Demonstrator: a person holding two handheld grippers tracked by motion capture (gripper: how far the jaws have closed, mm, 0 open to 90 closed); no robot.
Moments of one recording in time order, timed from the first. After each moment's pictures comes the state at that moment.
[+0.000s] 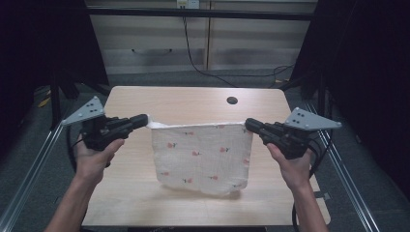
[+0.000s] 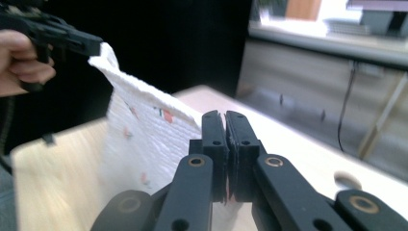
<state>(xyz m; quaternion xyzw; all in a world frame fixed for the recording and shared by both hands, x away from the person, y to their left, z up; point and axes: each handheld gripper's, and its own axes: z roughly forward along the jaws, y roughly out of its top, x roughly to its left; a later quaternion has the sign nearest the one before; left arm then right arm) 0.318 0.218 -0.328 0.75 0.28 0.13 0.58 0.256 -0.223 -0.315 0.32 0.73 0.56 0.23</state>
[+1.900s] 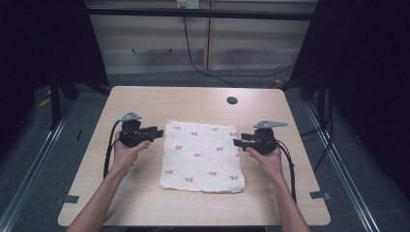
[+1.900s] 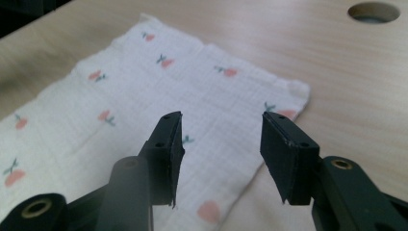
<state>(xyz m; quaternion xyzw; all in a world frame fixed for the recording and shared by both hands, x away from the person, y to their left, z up) 0.399 0.203 -0.459 0.78 0.40 0.07 0.48 0.351 -0.235 -0.471 0.45 0.77 0.45 0.13</state>
